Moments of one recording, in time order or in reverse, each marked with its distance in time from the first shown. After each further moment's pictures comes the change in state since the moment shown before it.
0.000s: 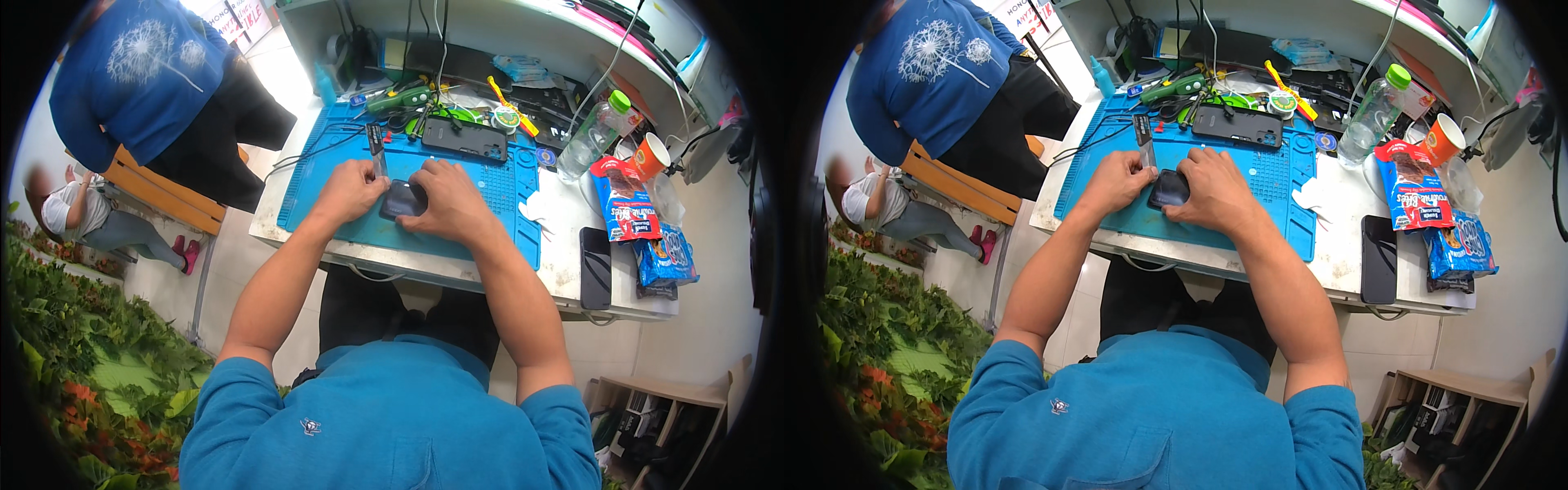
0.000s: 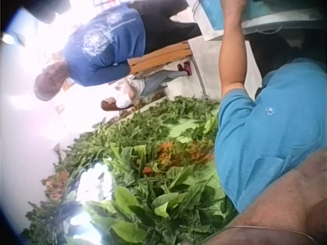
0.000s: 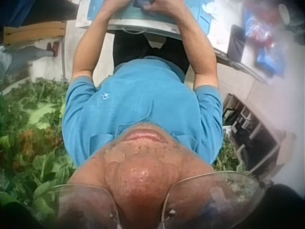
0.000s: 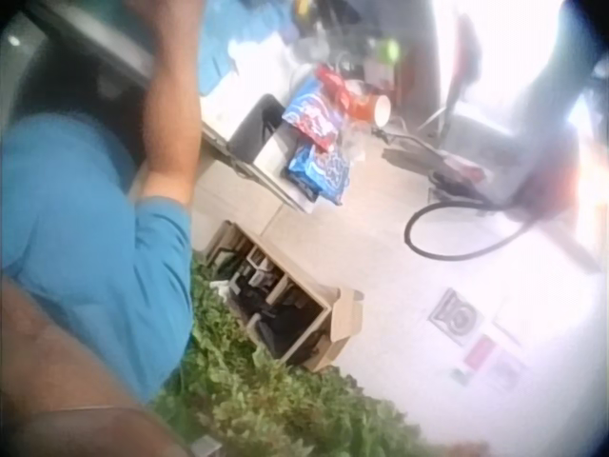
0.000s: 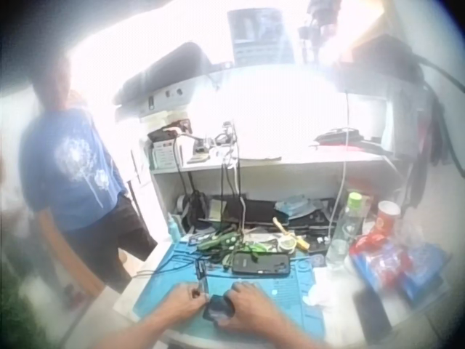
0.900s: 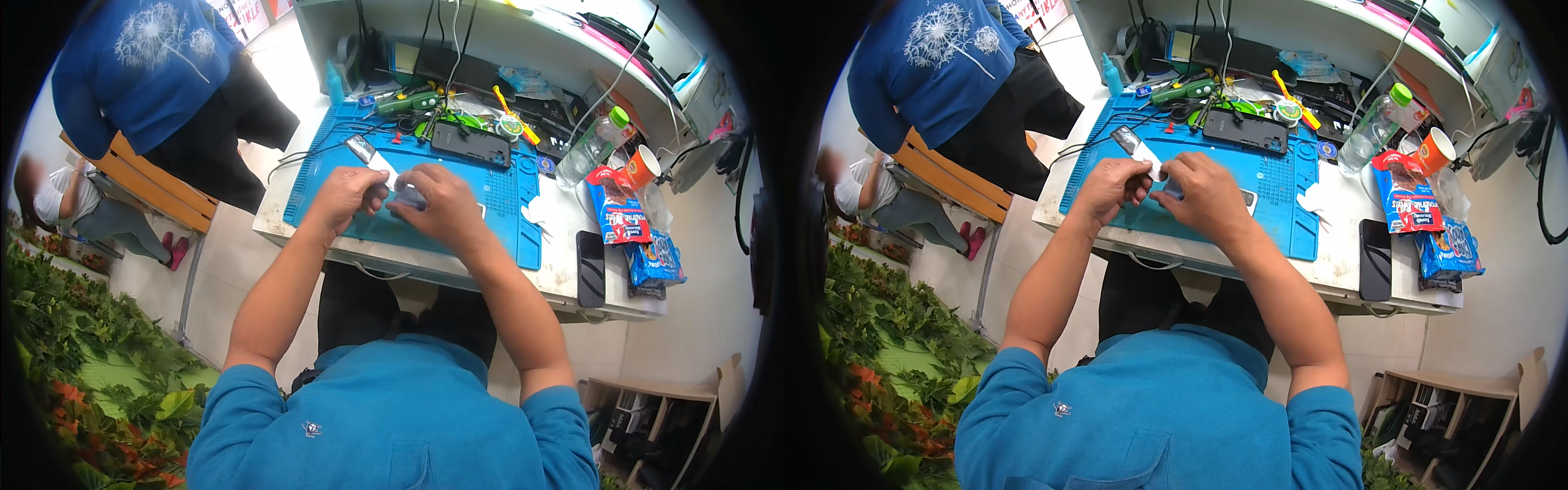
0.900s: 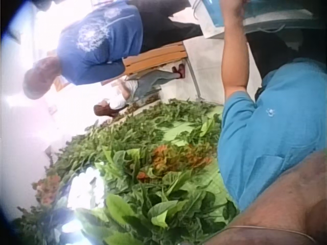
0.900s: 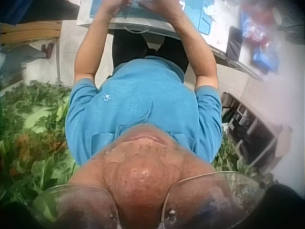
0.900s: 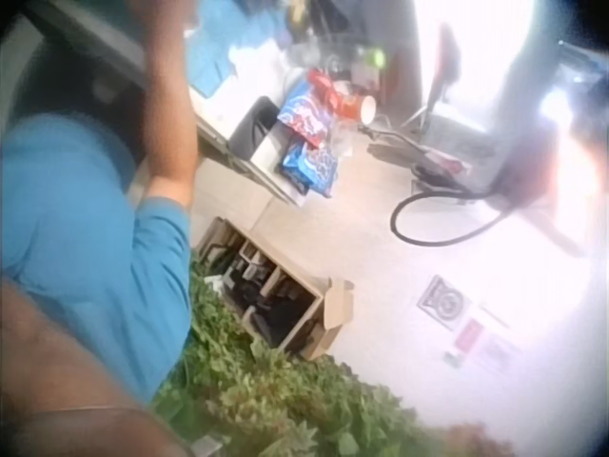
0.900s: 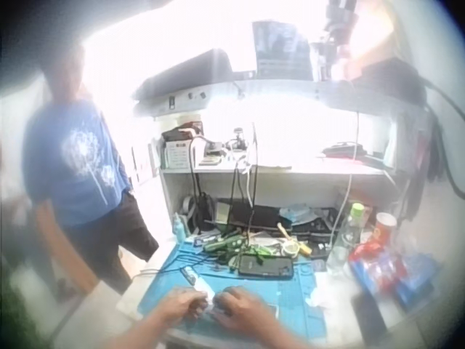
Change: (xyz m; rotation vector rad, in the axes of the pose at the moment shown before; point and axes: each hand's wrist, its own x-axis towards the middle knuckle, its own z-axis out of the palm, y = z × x) left_hand -0.028 -0.004 -0.021 -0.978 -0.152 -0.285; right_hand 0.005 -0.039 0.008 0.129 0.288 -0.187
